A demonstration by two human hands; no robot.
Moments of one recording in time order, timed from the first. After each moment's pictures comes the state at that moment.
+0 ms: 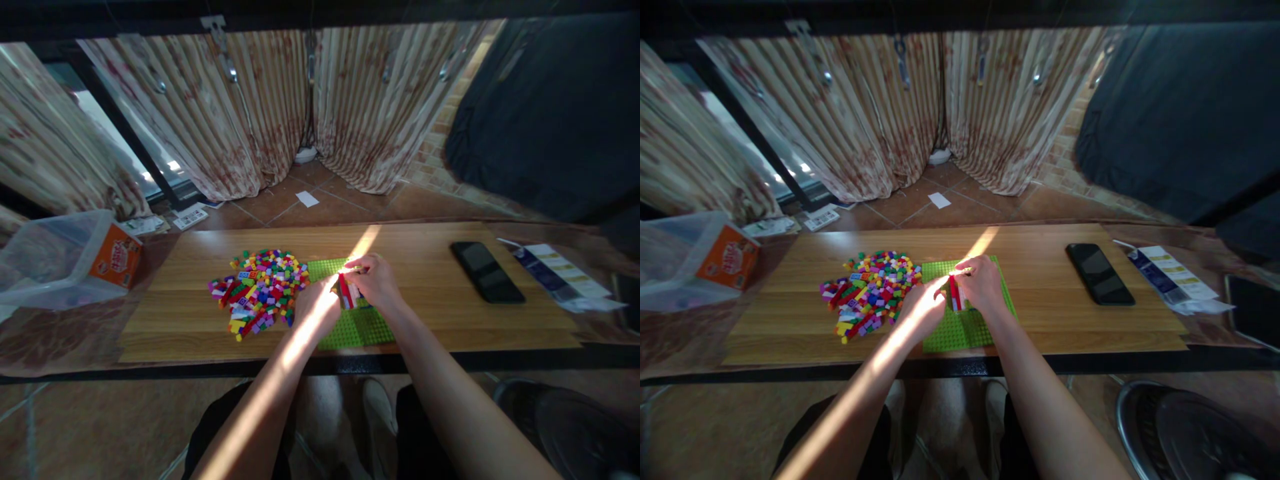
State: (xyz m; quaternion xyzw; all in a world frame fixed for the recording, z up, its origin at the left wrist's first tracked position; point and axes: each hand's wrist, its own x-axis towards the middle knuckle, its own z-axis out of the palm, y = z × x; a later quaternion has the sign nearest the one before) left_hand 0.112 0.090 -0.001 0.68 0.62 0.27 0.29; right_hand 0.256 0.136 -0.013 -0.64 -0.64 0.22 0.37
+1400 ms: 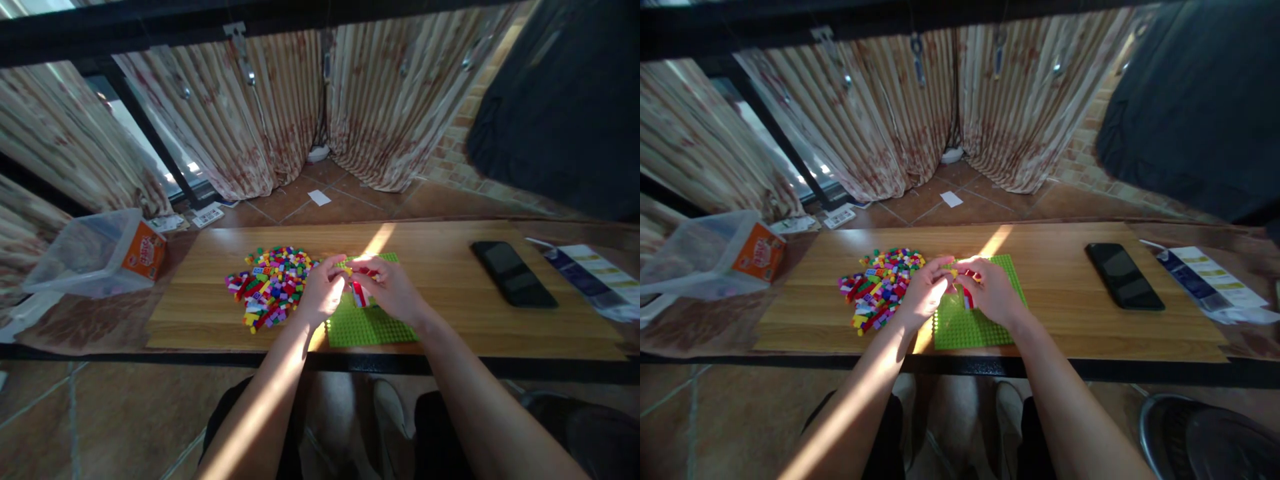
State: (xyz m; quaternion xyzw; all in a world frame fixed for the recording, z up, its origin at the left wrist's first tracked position) left_hand 0.108 0.102 0.010 0.45 0.52 0.47 0.55; right_hand 0.258 0.114 0.012 -0.45 -0.75 0.31 0.38
